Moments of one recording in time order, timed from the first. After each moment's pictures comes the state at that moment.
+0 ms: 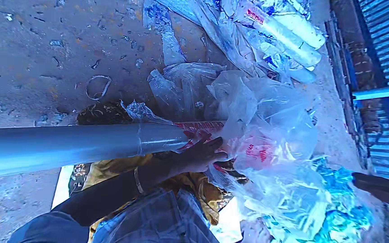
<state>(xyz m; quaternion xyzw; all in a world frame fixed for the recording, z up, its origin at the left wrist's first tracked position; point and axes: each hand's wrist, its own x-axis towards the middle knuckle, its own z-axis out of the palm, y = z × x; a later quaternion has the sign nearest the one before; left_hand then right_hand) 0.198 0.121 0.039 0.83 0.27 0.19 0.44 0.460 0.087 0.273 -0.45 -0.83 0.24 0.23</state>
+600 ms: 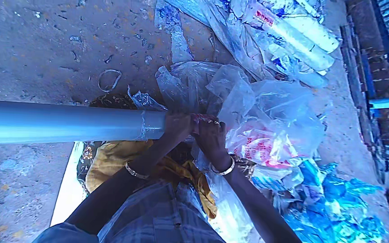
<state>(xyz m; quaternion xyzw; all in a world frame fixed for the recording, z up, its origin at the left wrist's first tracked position) 0.157 0.143 0.045 0.65 0.69 0.03 0.33 0.275 0.143 0.082 -0.55 -0.81 0.10 -0.18</state>
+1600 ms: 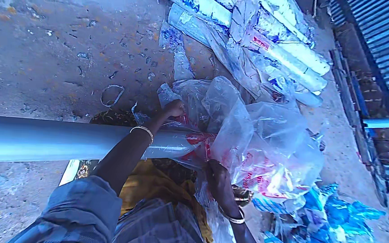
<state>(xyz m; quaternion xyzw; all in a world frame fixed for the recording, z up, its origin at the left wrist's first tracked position) 0.085 0.277 -0.035 0.62 0.57 0.08 0.53 0.329 0.090 0.062 -0.57 -0.78 0.21 0.10</state>
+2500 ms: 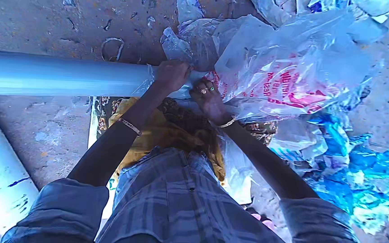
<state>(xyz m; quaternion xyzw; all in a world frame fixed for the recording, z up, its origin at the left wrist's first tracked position) 0.095 0.168 0.027 0.71 0.65 0.05 0.26 0.289 0.153 -0.007 -0.24 -0.95 0.03 0.21</state>
